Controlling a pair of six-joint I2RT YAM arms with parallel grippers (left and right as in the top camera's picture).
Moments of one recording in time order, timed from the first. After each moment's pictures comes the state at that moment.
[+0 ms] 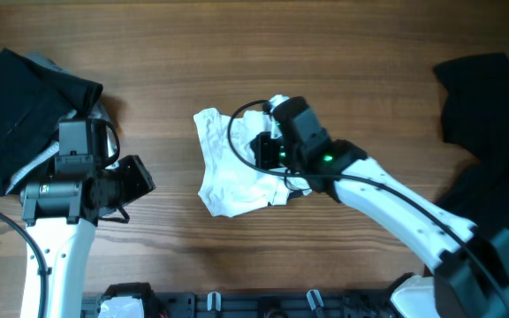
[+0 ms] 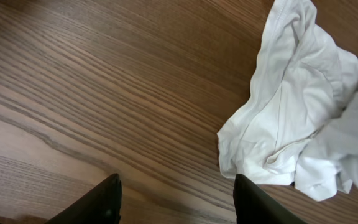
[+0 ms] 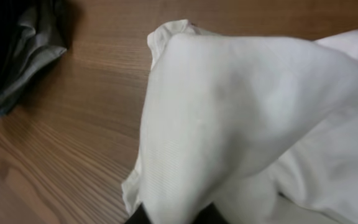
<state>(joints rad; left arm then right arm) 0.04 1.09 1.03 -1.17 0.07 -0.47 0.65 1.58 0.99 -0.26 -0.19 0.56</state>
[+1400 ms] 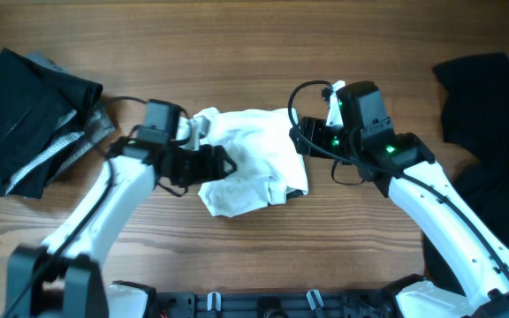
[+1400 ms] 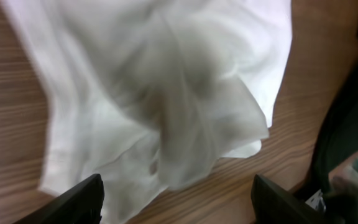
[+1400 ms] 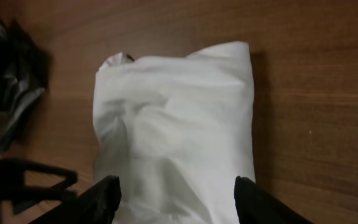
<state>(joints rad) -0.24 1.48 0.89 -0.66 0.54 -0.35 0.39 1.37 1.00 -0.55 -0.26 0.51</state>
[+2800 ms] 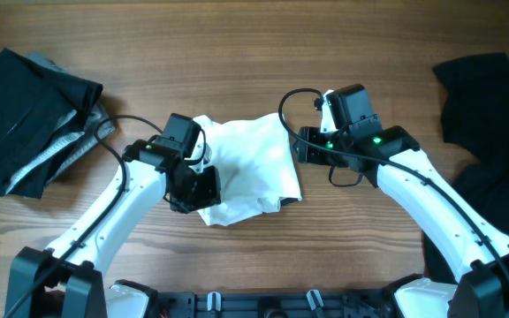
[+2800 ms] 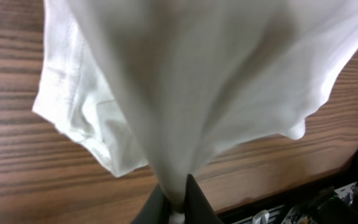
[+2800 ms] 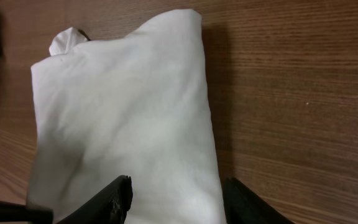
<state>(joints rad) -0.33 1.47 0.89 -0.91 0.40 -0.49 0.39 1.47 1.00 -0.60 -0.27 0.47</state>
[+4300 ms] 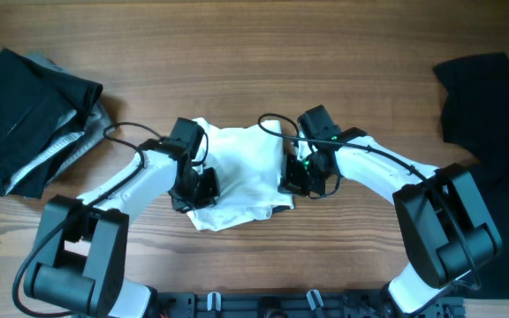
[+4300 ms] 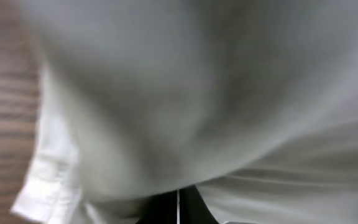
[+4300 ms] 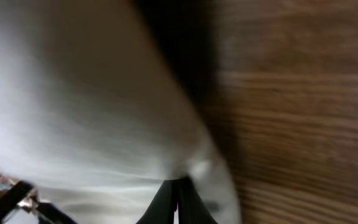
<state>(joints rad) -0.30 1.67 0.83 -0.76 0.32 -0.54 0.45 1.81 0.95 -0.58 -0.52 0.66</state>
